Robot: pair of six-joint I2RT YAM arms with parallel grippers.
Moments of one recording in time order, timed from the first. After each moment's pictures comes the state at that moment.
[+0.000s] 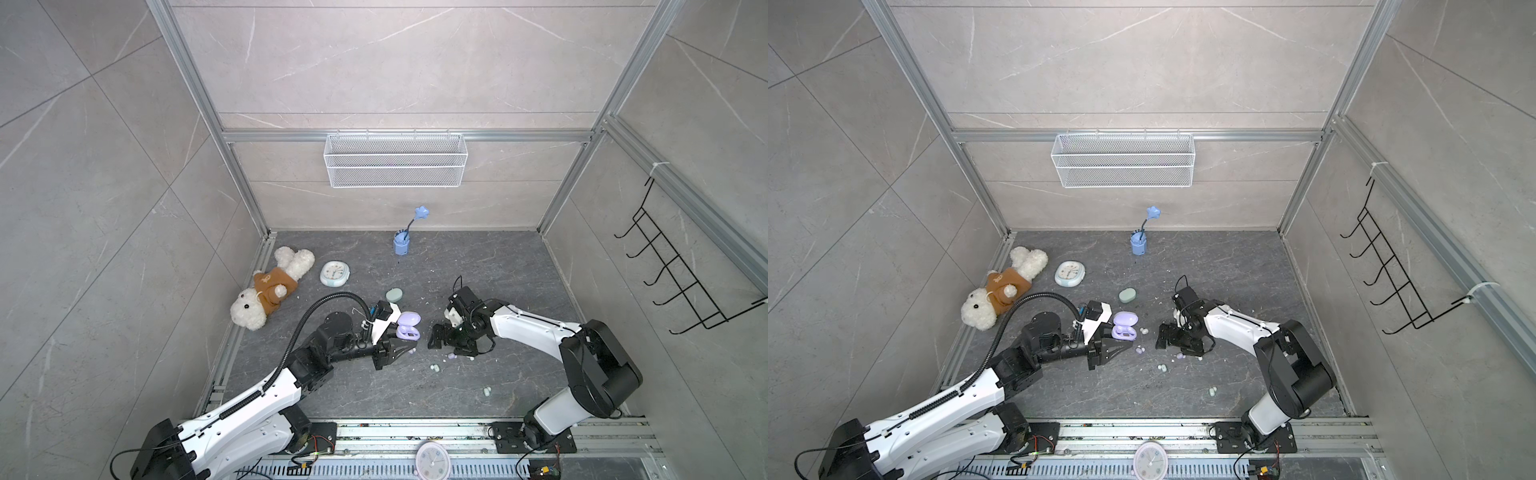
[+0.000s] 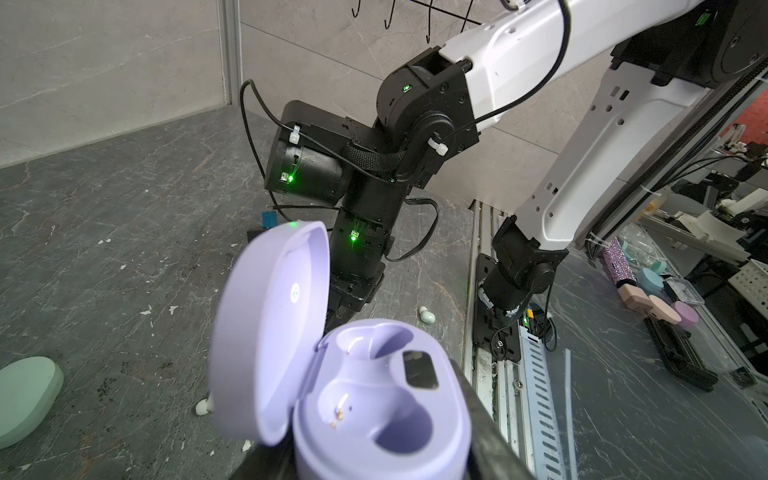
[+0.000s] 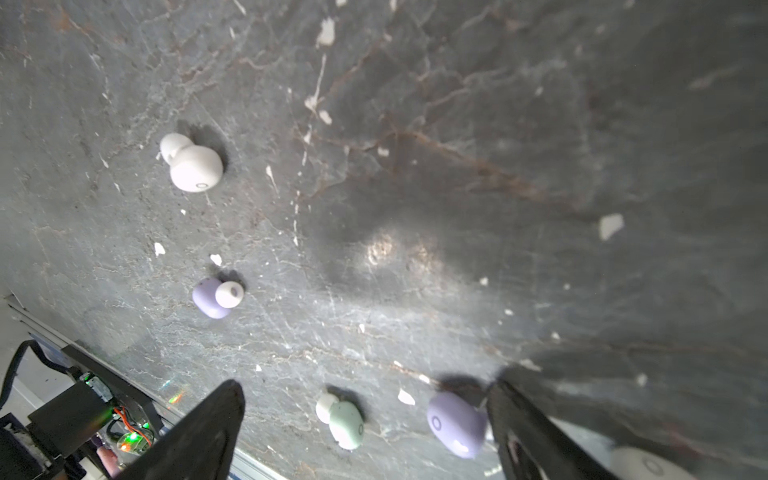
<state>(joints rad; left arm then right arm) -0.82 0.90 0.55 0.13 0.53 -0.13 0.54 1.58 0.87 -0.60 -0.37 0.61</state>
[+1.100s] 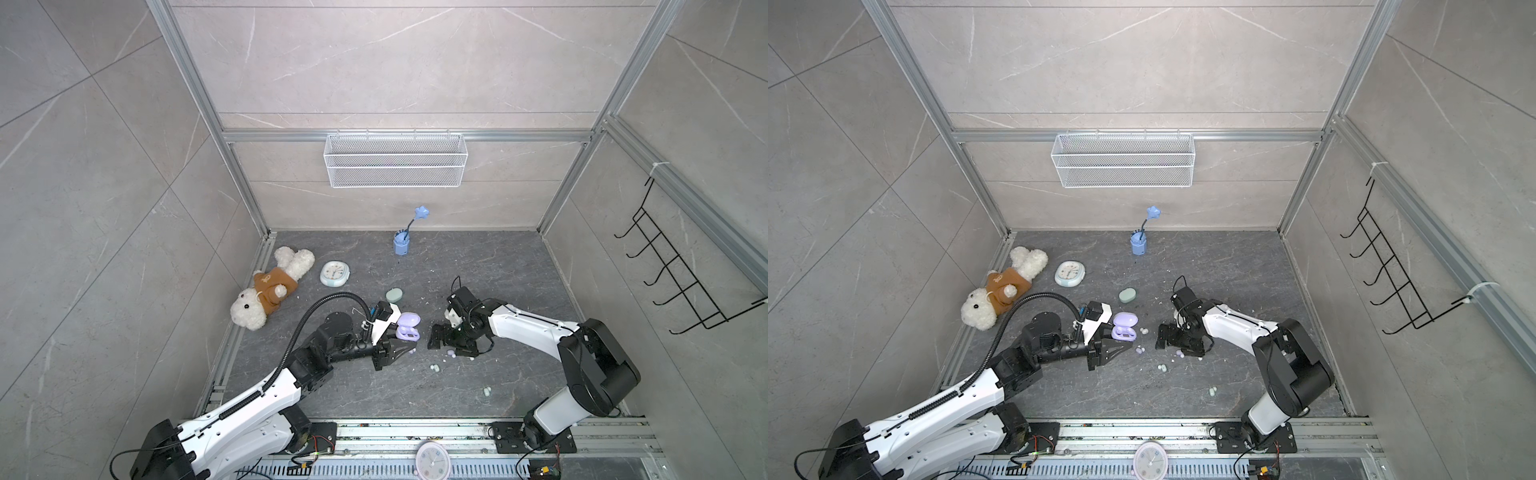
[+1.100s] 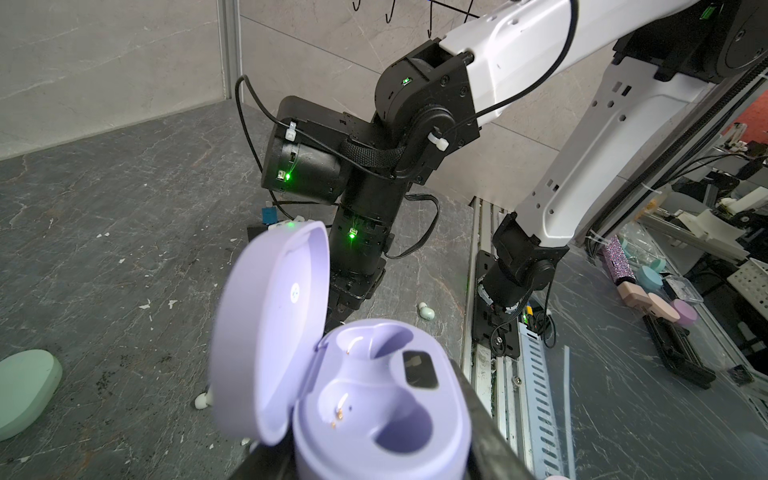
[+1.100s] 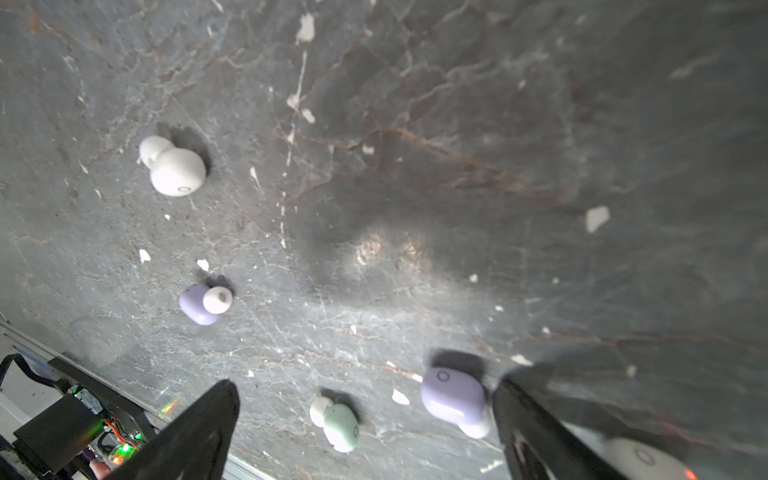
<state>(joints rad) -0.82 0.89 0.55 0.11 0.53 -0.13 0.55 1.60 0.88 -0.62 -0.34 0.63</state>
